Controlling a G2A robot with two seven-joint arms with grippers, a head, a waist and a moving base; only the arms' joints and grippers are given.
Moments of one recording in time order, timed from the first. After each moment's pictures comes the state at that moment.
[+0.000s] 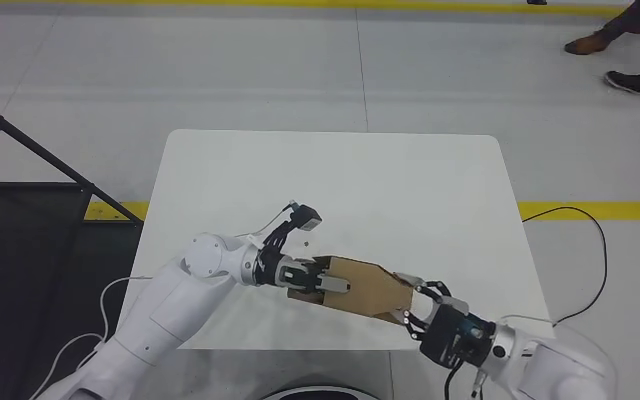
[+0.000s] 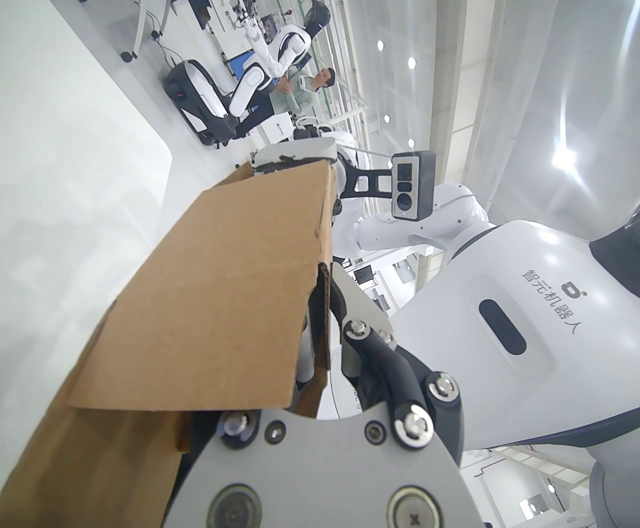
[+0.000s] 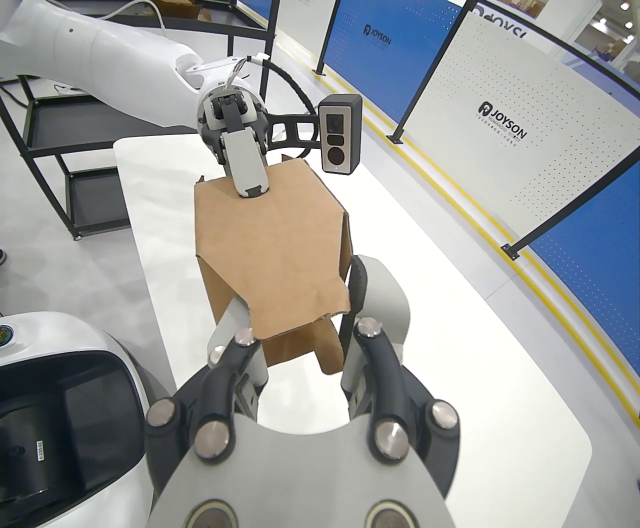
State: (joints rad) left arm 0.94 -1.10 -0.91 -1.44 -0.68 -0.53 -1.29; right arm -1.79 -0.95 1.57 -2.31 -1.36 -0.68 0.11
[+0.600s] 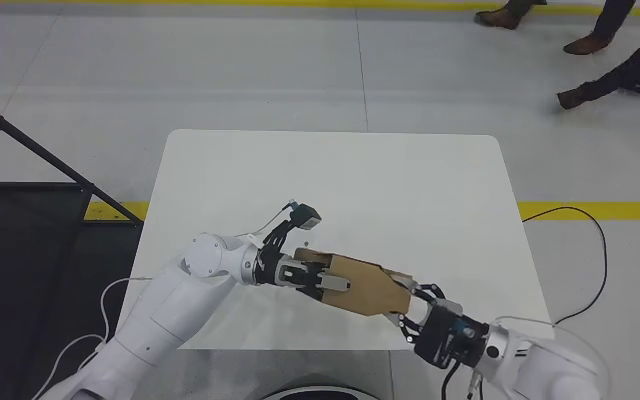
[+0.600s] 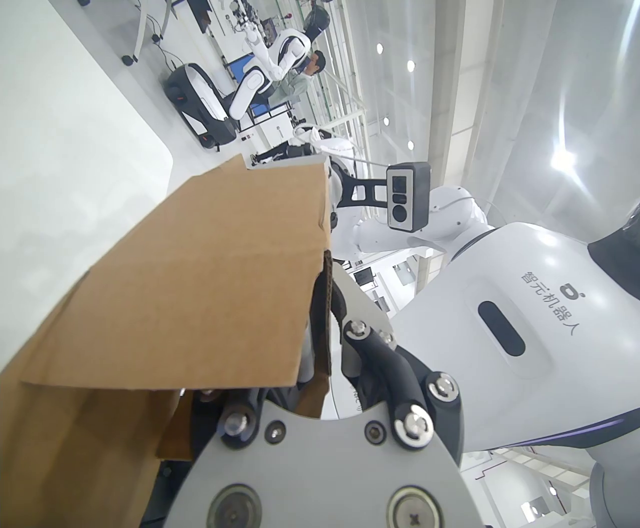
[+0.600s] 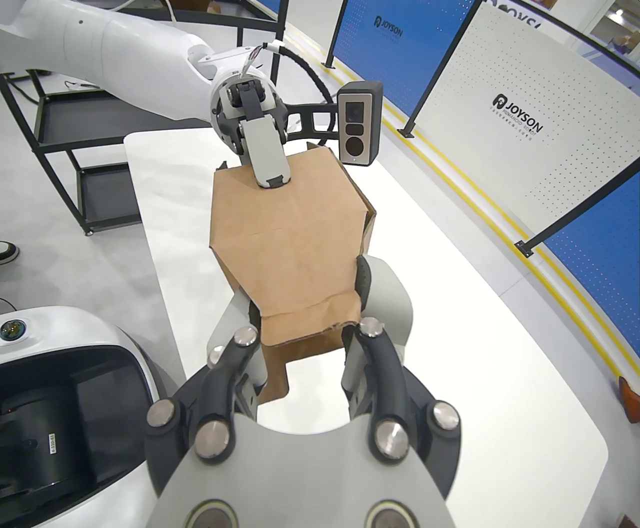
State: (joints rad) left arm 0.95 -1.11 -0.93 -1.44 -0.67 -0.53 -1.29; right arm -1.77 -0.95 1.54 -2.30 -1.33 -0.69 0.14
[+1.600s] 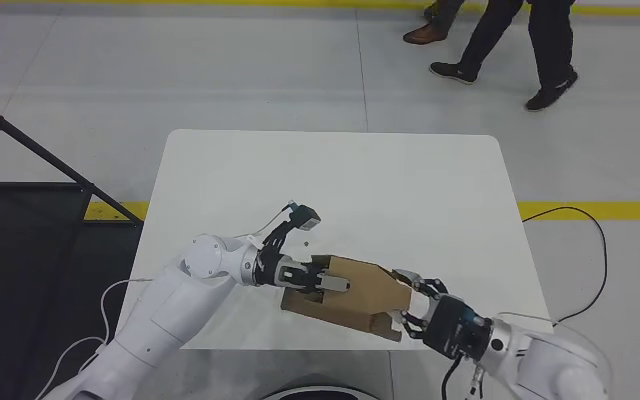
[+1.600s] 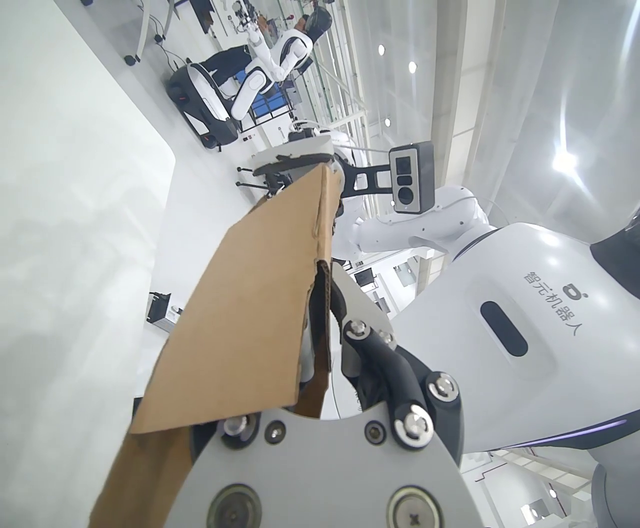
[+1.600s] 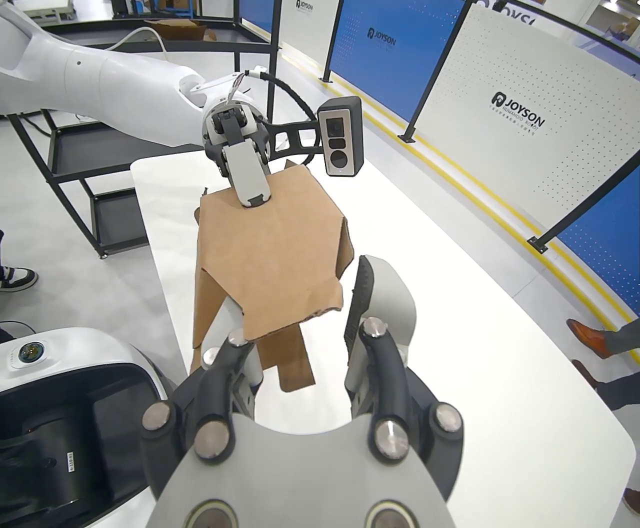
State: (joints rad) left arm 0.96 -1.11 -0.95 -1.44 -0.66 -0.53 -1.29; right arm -1.74 -0.95 1.55 -2.27 -1.23 -0.71 0.16
